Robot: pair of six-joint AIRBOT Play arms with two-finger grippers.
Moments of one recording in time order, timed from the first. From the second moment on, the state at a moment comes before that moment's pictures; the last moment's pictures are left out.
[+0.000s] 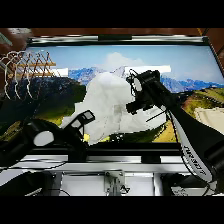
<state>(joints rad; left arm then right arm) -0.76 -0.95 0.80 1.36 -1.11 -1.34 0.49 -1.57 1.48 -1.66 1.49 1.68</state>
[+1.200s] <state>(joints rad) -0.64 -1.29 0.95 1.46 -0.88 -1.42 0.49 -1.58 1.48 -1.52 1.48 1.68</state>
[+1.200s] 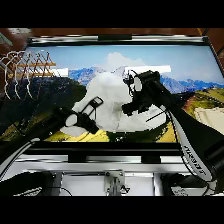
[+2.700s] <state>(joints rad) -0.37 -1.27 1.22 1.29 -1.23 -1.03 0.49 -1.60 1.49 -1.51 1.13 1.87</state>
